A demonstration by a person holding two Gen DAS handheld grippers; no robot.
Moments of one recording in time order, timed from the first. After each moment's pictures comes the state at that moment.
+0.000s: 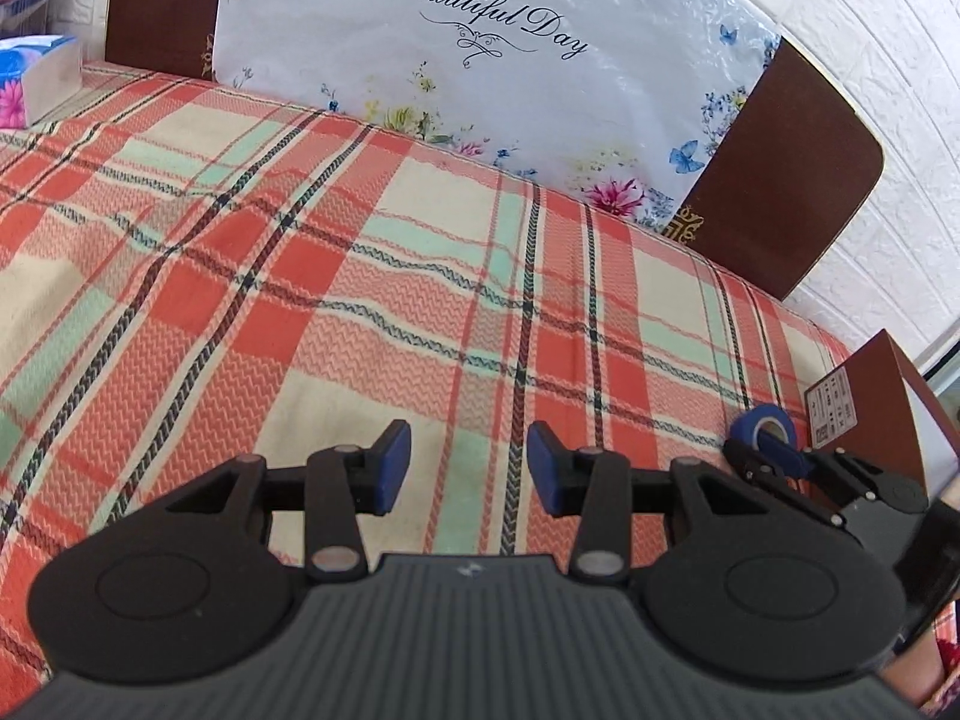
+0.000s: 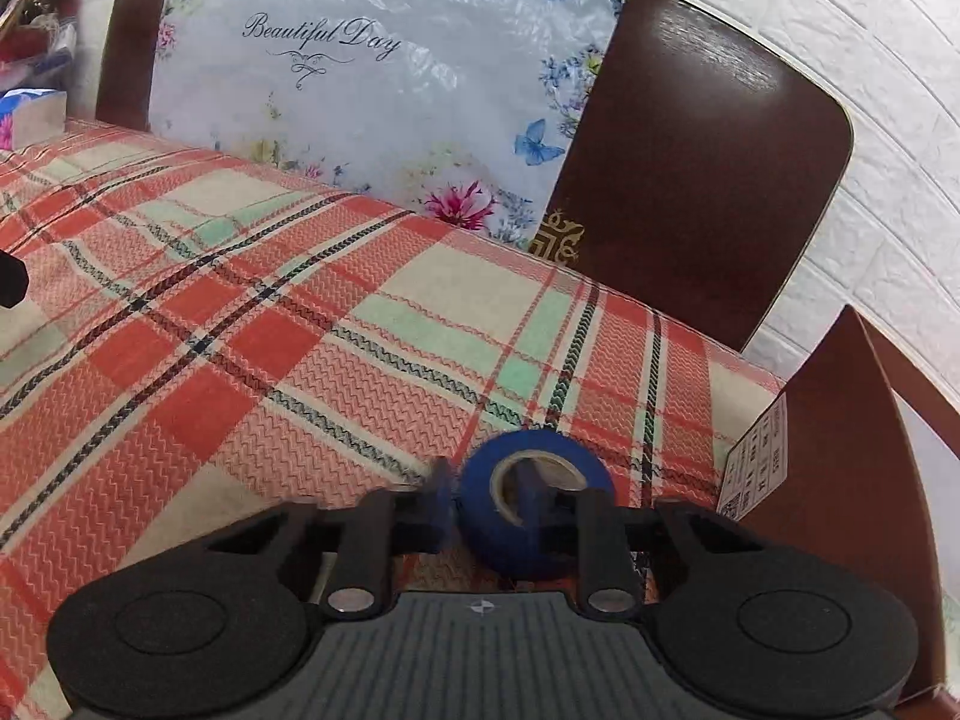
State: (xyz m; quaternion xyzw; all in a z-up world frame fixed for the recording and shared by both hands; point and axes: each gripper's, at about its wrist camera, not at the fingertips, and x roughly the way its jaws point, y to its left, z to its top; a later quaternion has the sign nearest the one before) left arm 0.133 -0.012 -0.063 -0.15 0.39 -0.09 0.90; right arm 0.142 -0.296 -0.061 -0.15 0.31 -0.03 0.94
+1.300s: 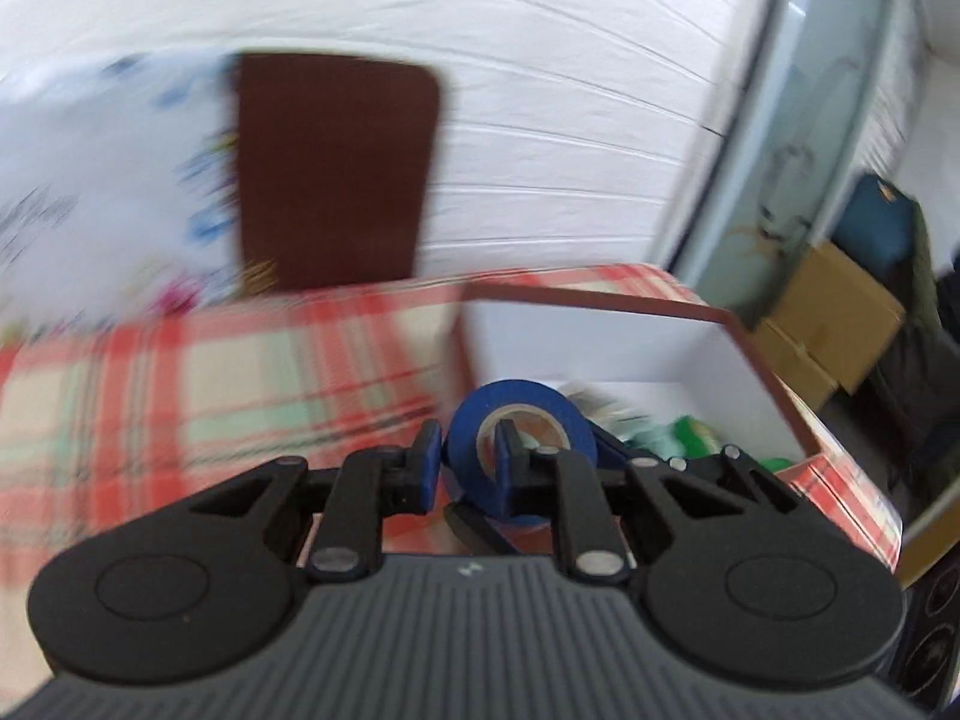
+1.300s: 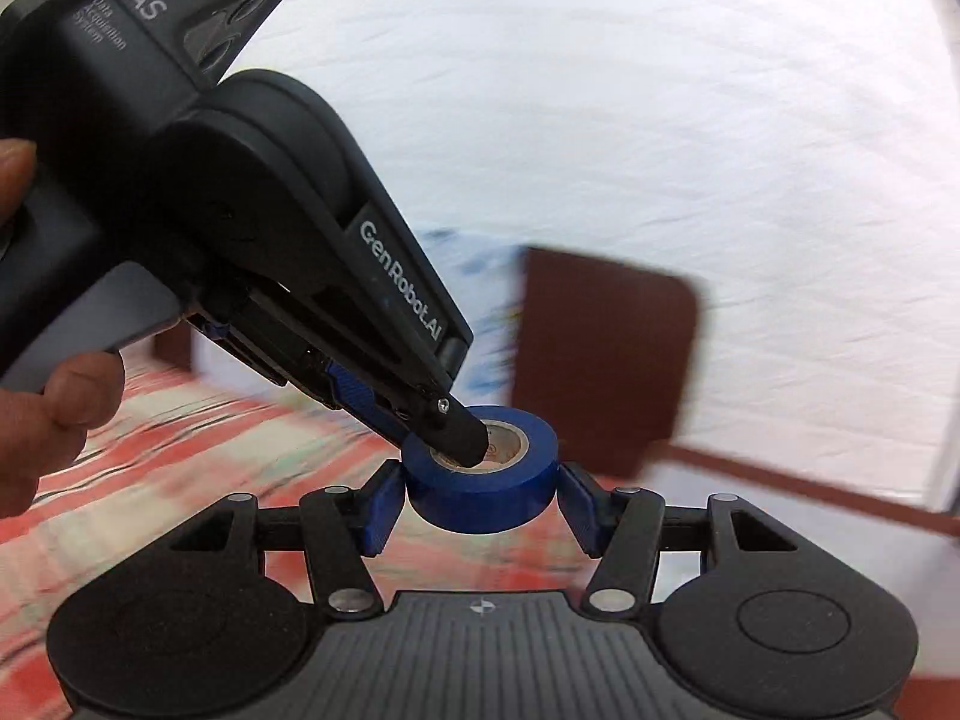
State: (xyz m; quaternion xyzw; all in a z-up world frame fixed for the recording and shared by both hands) left arm 0.088 -0.244 0.028 0.03 0.31 -0.35 0.88; right arm -0.007 -0.331 0.017 -0.07 0.09 -0.02 0.99
